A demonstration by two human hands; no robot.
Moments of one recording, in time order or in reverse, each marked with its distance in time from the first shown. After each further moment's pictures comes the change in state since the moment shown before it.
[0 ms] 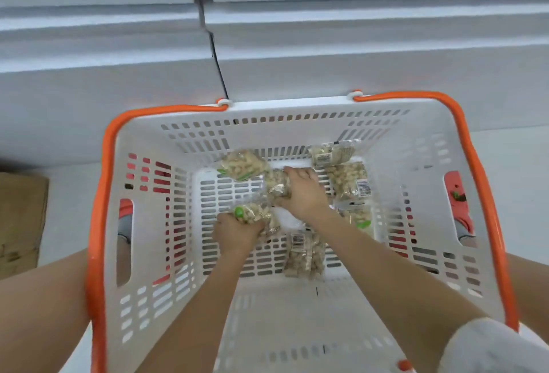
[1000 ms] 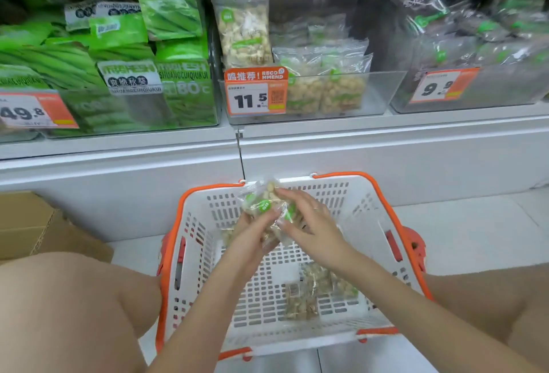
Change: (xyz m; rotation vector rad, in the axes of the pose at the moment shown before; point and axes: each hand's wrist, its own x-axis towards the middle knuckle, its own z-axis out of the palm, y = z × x) left_hand -0.224 0.102 -0.132 -0.890 -0.583 0.548; right_hand -0.220 -0.047 -0.122 0.462 0.393 -0.500
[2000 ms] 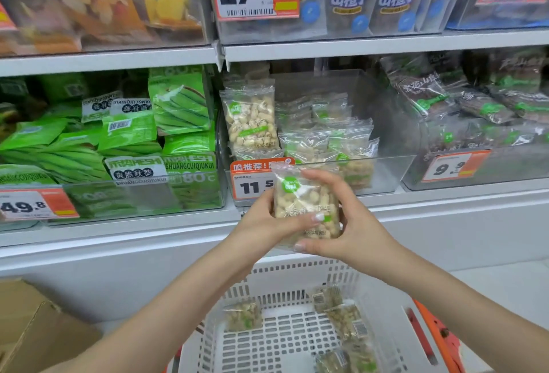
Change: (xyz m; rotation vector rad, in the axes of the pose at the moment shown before) left_hand 0.022 0.162 0.069 0.485 -0.177 0.257; right_hand 0.069 -0.078 -0.117 0.362 0.058 -0.317
